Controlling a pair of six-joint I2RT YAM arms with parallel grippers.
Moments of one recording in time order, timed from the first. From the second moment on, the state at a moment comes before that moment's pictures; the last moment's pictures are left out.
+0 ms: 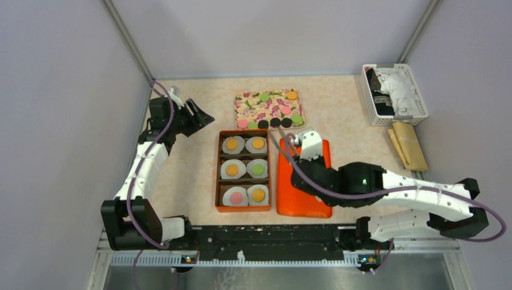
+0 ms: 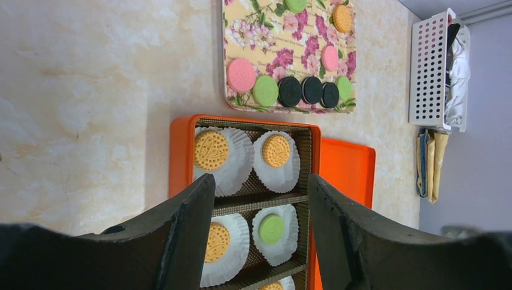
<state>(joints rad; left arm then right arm) 0.04 1.27 1.00 -0.30 0.43 -0.57 1.47 1.12 1.26 -1.06 0.79 0.68</state>
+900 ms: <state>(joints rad) 0.04 1.29 1.00 -0.29 0.46 -0.57 0.35 1.88 1.59 -0.61 0.31 0.18</state>
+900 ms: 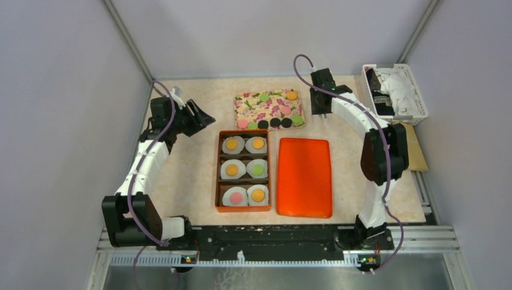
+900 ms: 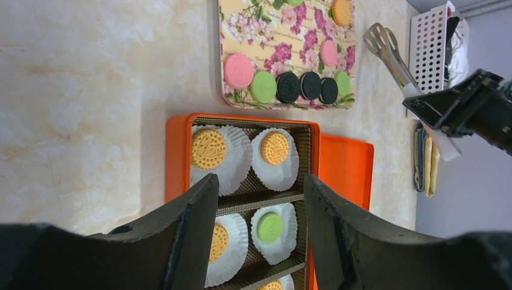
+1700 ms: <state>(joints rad) 0.04 1.37 1.00 -0.27 0.46 -0.55 0.19 2.37 1.99 -0.58 0.29 0.04</state>
